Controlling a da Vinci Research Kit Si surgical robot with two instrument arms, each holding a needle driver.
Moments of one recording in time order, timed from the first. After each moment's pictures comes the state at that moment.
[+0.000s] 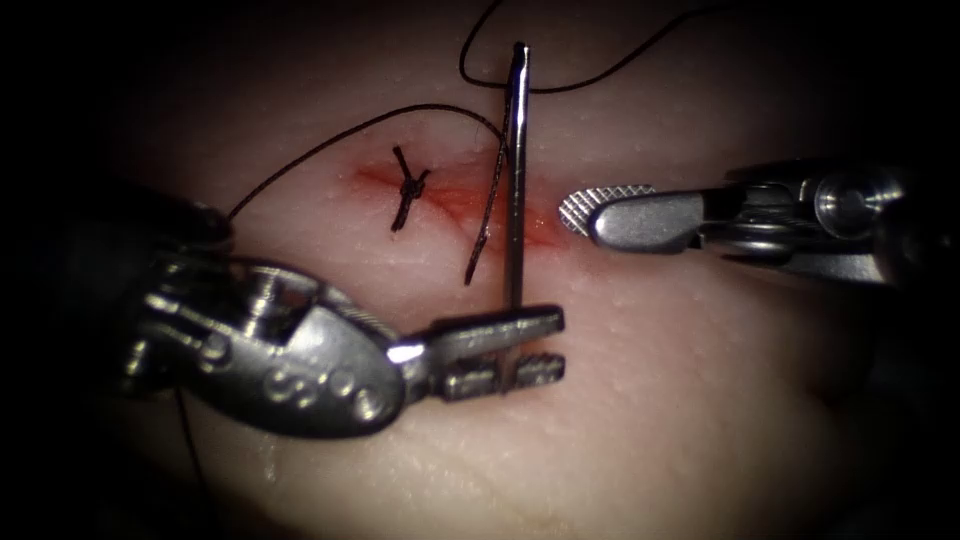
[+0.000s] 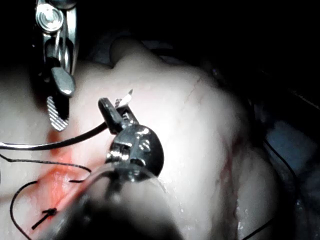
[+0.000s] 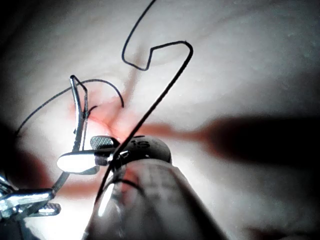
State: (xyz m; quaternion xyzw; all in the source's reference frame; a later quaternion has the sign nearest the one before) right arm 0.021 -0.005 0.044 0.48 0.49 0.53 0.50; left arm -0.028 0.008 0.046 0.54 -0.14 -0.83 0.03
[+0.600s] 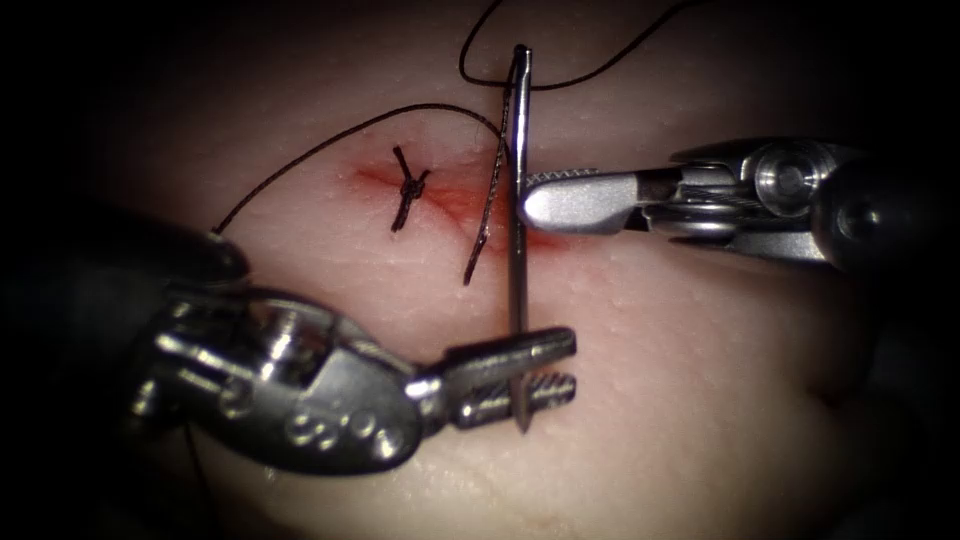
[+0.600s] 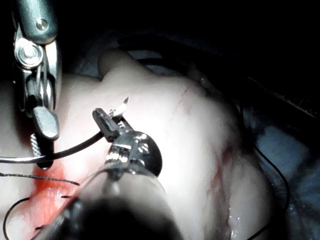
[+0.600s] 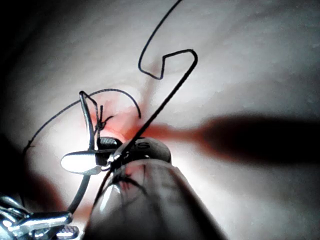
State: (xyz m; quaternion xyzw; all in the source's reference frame) right arm 0.024 -0.005 0.044 0.47 0.47 0.54 0.53; left arm -0.029 0.008 0.046 0.51 -0.16 -0.84 0.05
